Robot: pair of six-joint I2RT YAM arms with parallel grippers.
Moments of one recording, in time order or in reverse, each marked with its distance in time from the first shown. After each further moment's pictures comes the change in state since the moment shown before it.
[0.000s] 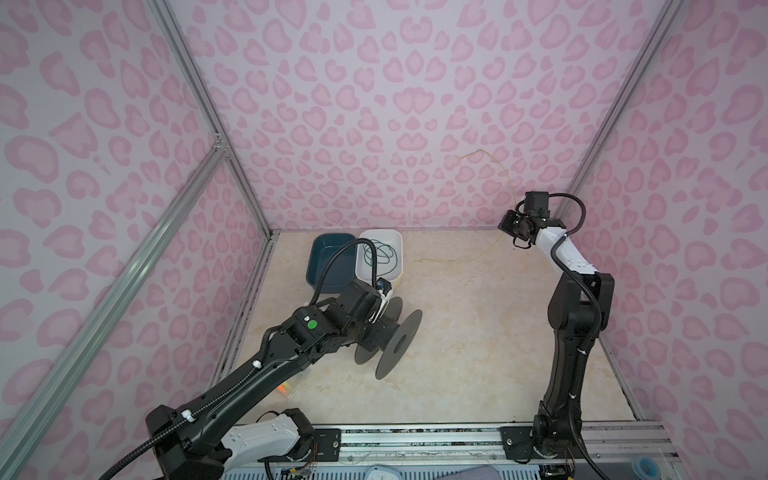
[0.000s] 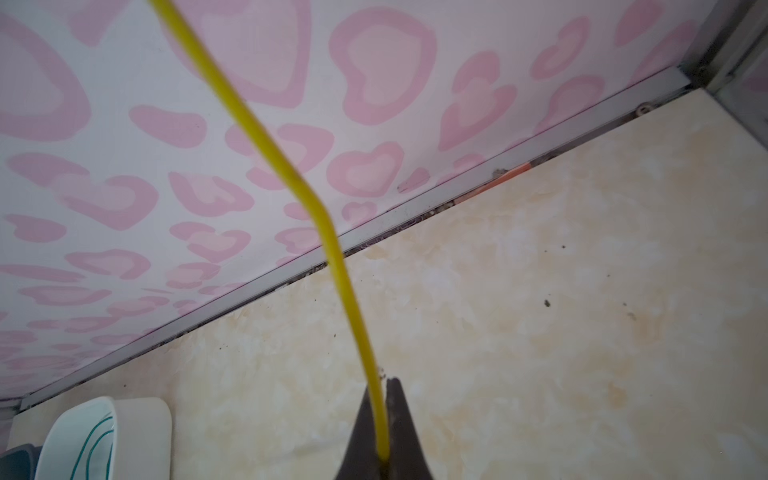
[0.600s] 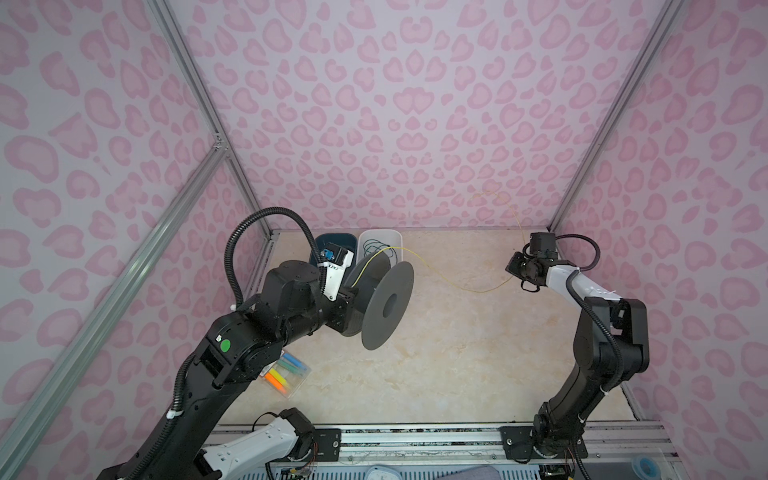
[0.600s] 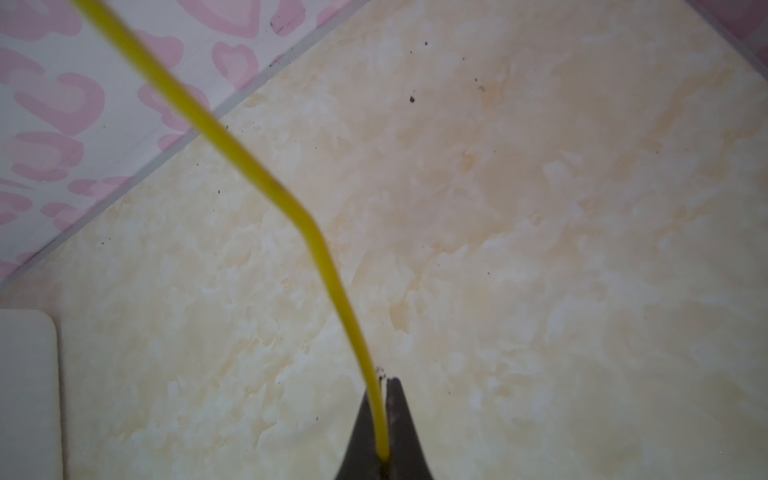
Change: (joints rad) left arm 0.137 -0.102 0.351 -0.078 0.082 -0.035; right arm 0.000 -0.422 -0.750 0.174 0.092 0.012
